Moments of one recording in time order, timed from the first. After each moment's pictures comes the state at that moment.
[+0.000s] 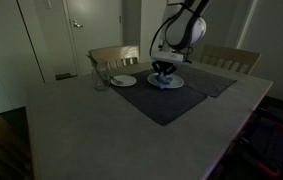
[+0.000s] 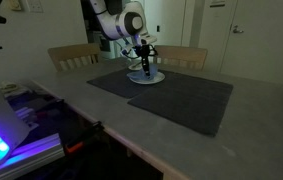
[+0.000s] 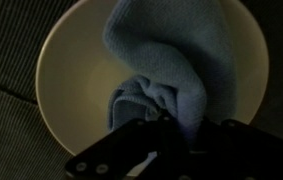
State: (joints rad) arm 0.21 0.59 -0.20 -2.08 -0.09 2.84 1.08
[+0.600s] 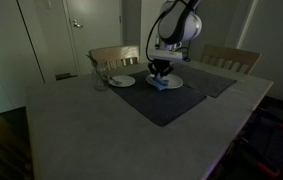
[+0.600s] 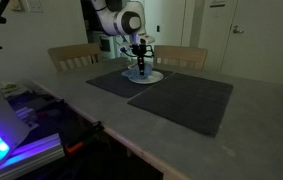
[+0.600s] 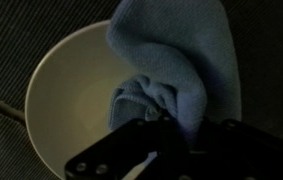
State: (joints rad) arm 0.15 0.58 -0.10 -2.04 0.03 2.74 0.86
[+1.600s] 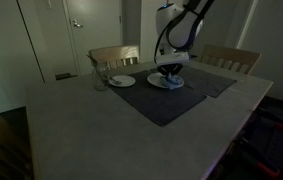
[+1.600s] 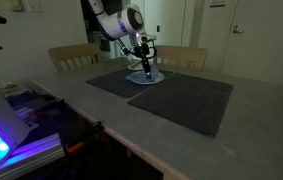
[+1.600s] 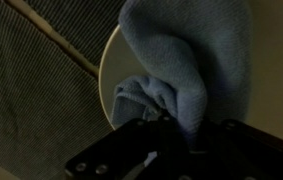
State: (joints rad) arm 0.28 0.59 -0.28 -2.04 -0.33 2.60 1.11
